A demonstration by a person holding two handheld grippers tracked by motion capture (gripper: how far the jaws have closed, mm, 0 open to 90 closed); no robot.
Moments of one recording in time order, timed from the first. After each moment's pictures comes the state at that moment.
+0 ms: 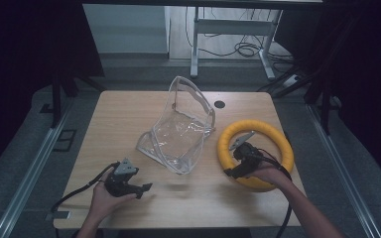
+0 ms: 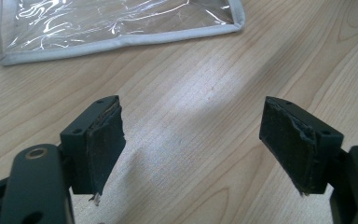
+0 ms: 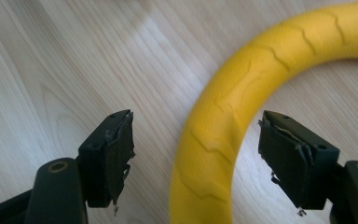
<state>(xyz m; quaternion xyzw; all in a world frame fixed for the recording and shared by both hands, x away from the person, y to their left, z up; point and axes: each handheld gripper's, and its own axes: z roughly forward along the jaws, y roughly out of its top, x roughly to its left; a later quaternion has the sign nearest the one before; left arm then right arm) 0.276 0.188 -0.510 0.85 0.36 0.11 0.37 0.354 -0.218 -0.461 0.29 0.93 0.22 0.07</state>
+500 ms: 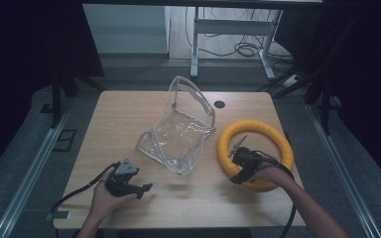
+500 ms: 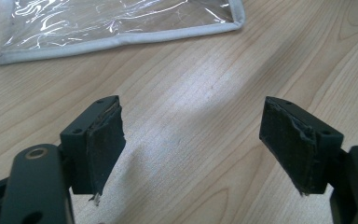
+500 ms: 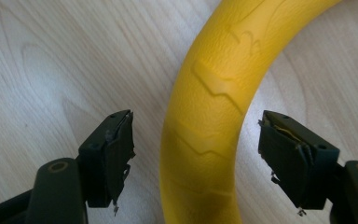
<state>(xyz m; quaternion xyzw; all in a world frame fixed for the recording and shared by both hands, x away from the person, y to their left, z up) 0.277 0.187 -0.511 0.85 0.36 0.11 0.36 0.359 -0.220 -0.481 0.26 0.96 0.12 0.04</state>
